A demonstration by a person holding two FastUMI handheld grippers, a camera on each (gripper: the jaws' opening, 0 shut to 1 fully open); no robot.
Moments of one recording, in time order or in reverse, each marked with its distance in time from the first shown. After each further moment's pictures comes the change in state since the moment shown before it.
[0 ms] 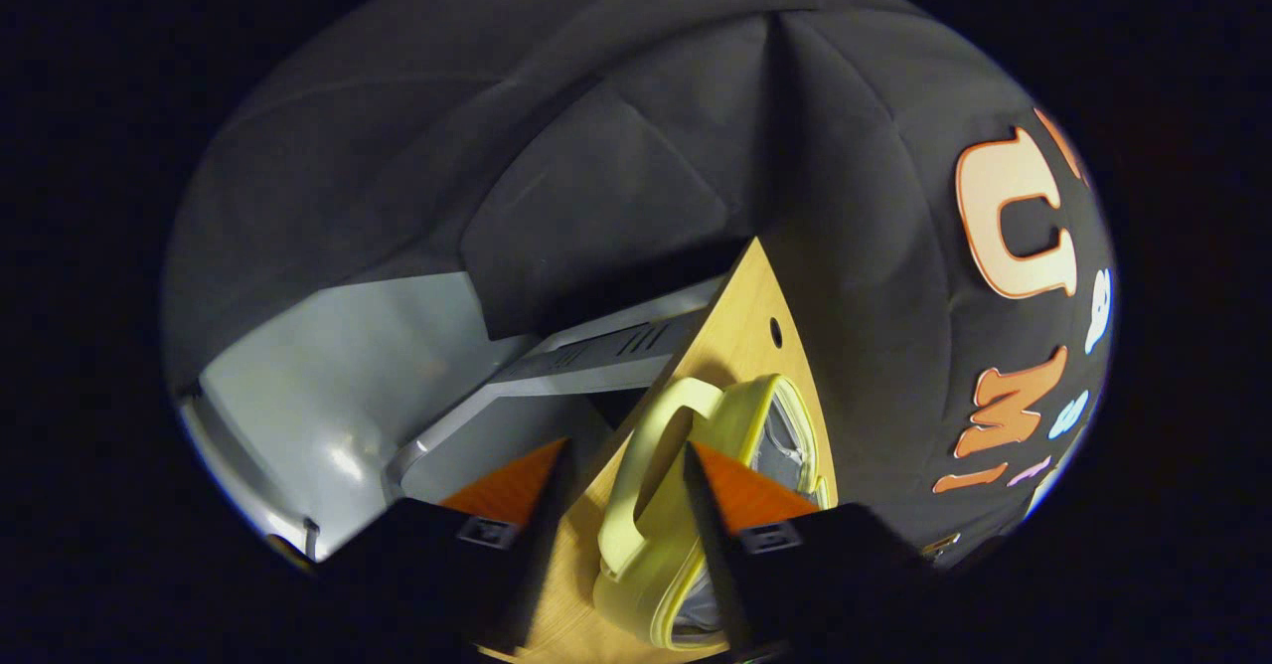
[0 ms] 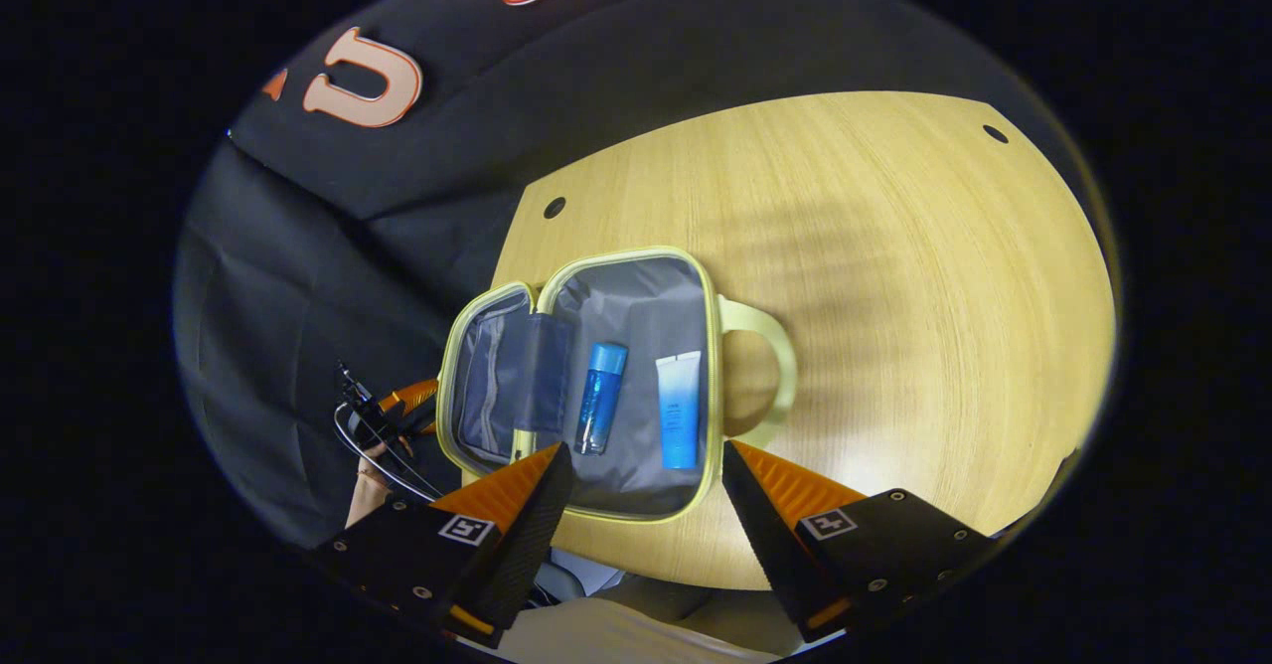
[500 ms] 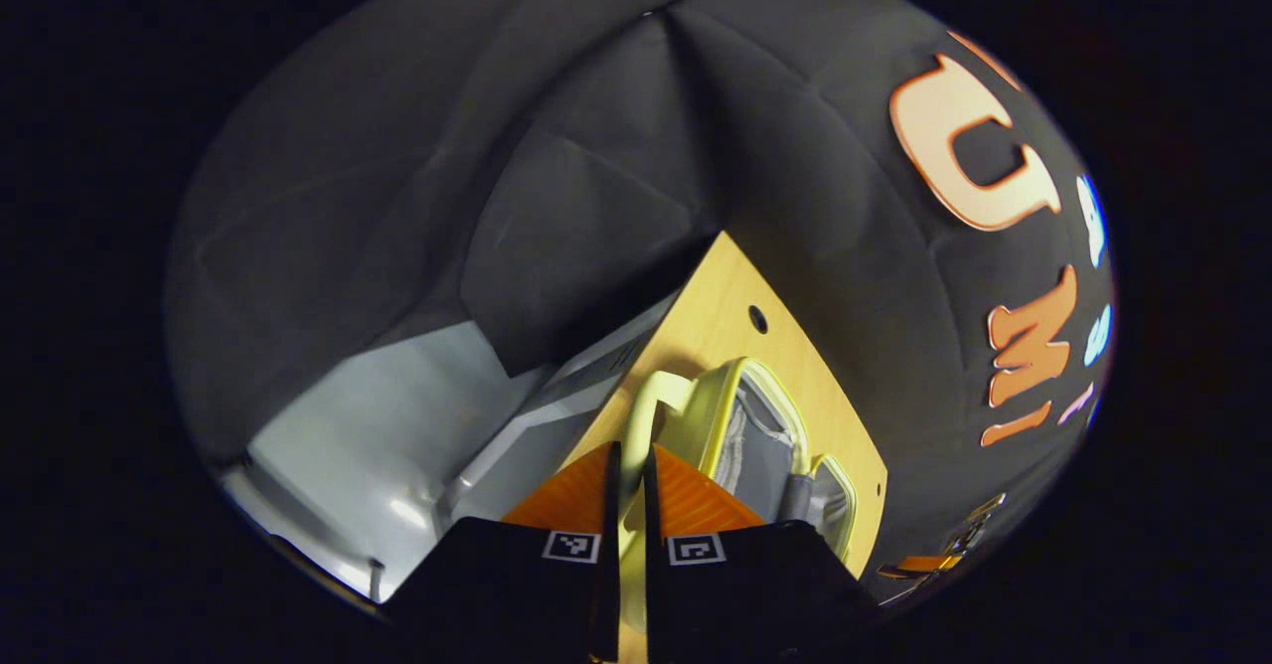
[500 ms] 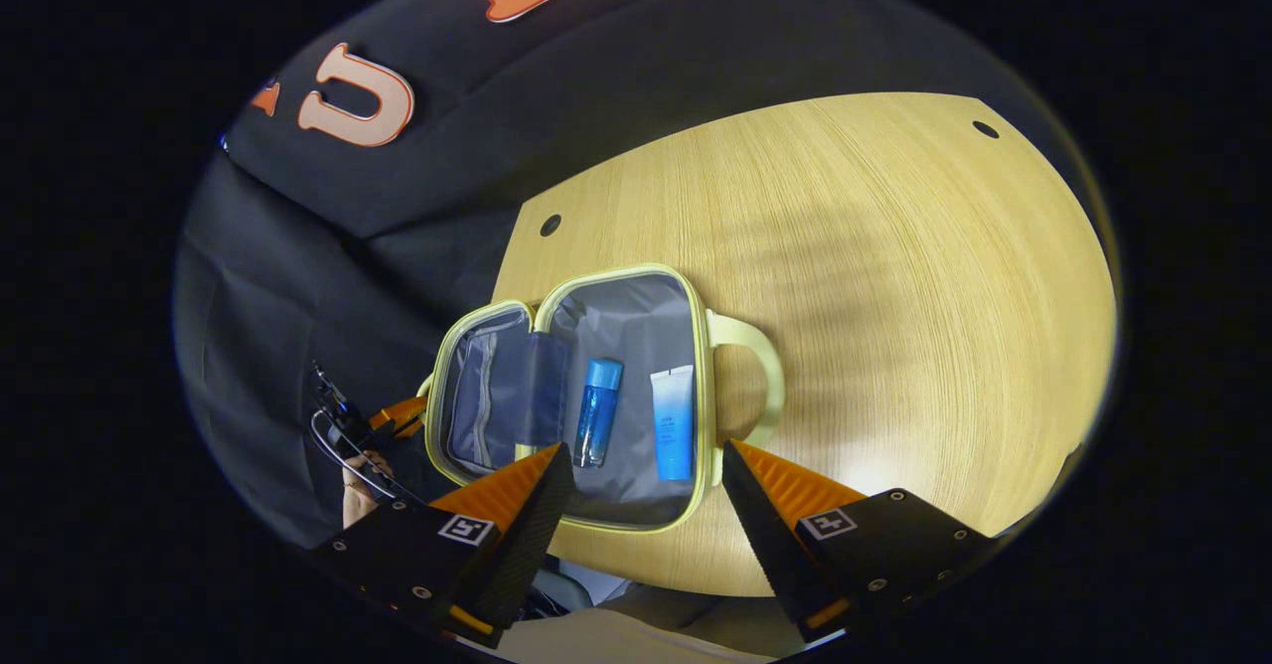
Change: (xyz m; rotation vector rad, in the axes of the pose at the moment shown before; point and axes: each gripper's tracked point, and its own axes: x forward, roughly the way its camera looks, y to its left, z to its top) left arm -0.054 -0.071 0.001 0.285 -0.039 0.024; right arm -0.004 0.003 0.016 0.020 -0.037 0.038
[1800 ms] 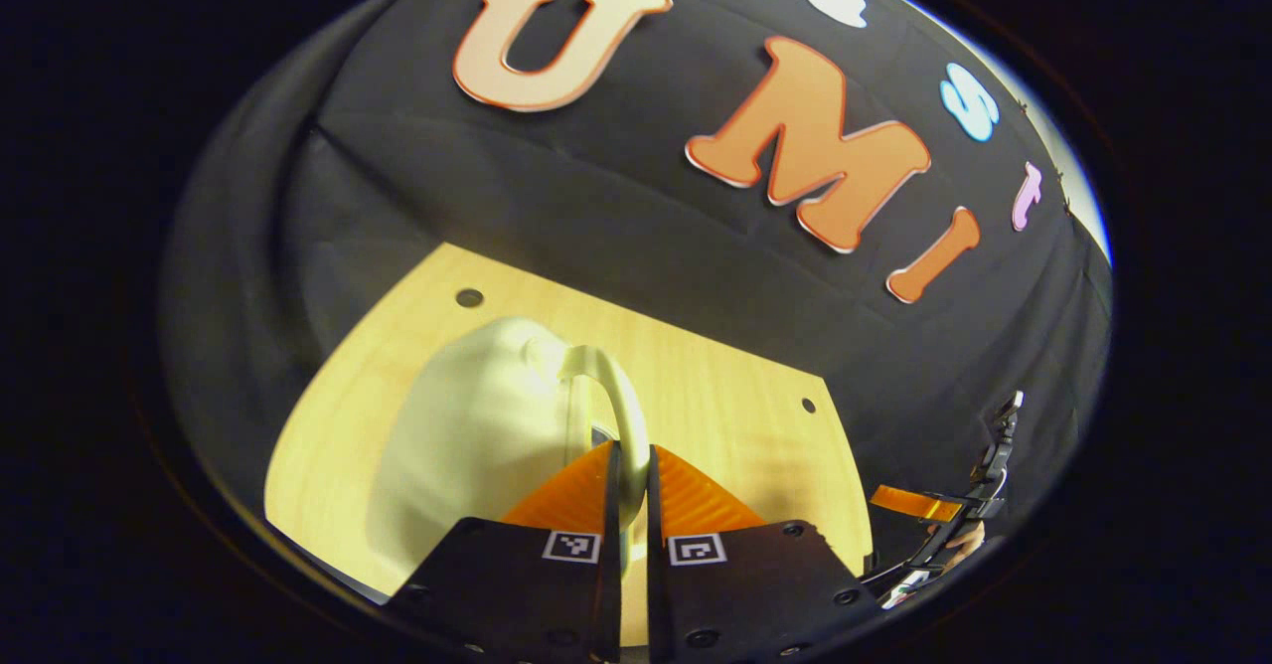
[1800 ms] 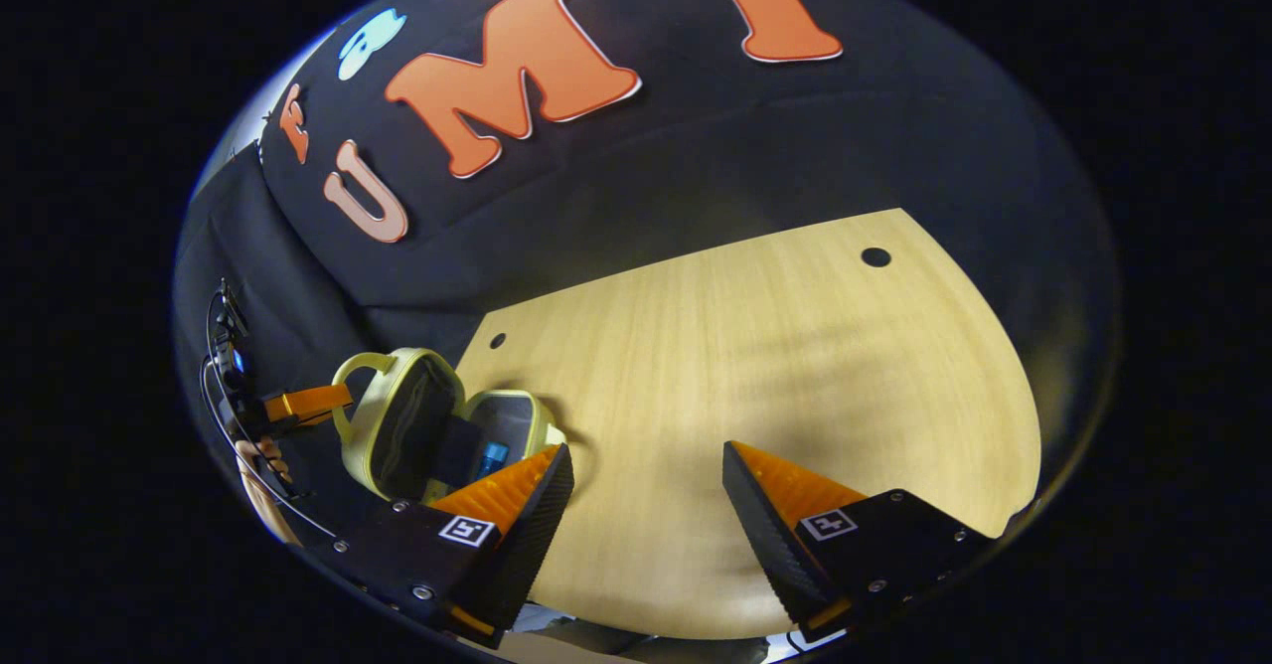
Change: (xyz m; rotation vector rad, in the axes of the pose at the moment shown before) left arm -0.046 -0.432 -0.196 0.434 0.009 -0.143; right arm -0.169 -0.210 0.103 -0.103 -0.340 -0.083
